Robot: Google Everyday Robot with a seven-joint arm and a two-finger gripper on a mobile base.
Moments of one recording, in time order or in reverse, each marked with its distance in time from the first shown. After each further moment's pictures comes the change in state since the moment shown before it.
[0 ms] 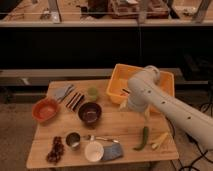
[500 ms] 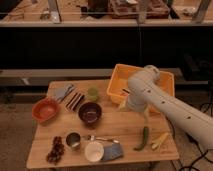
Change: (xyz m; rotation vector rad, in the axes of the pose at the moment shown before) arm 0.001 0.001 0.000 -0.001 0.001 0.002
